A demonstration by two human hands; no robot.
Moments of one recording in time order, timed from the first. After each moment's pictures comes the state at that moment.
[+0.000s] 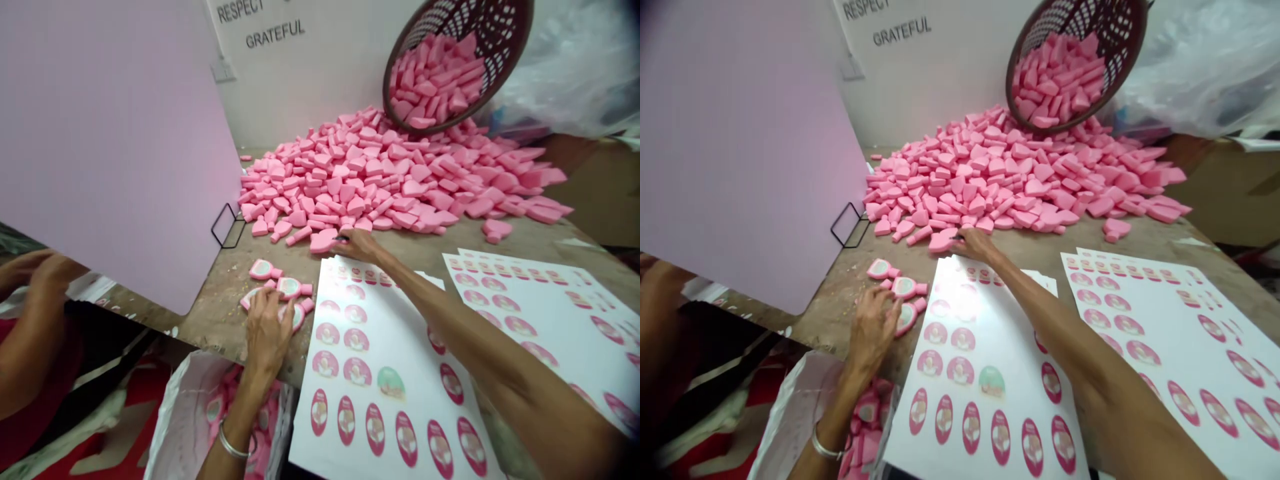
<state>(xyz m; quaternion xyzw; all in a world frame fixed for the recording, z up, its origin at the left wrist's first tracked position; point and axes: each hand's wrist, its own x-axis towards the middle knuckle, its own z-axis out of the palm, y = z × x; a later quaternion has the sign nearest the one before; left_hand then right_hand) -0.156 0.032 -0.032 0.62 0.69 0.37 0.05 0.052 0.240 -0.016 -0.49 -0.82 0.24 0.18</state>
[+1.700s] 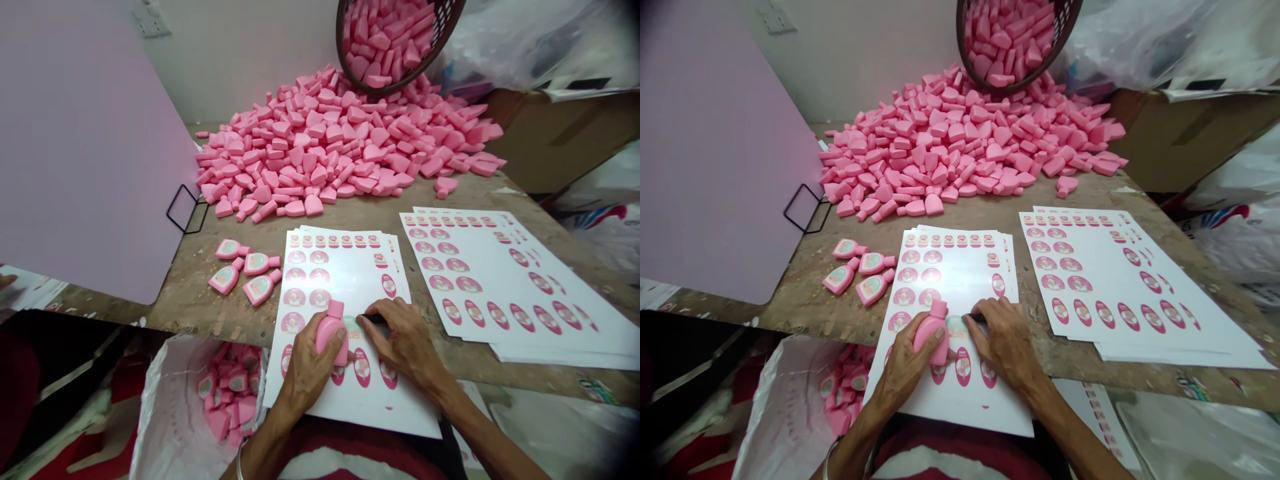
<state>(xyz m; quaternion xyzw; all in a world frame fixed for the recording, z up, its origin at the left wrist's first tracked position) -0.046 -0.044 -0.029 0.48 0.56 0.33 0.59 0.142 -0.019 -0.059 -0.54 -0.78 0.08 0.30</state>
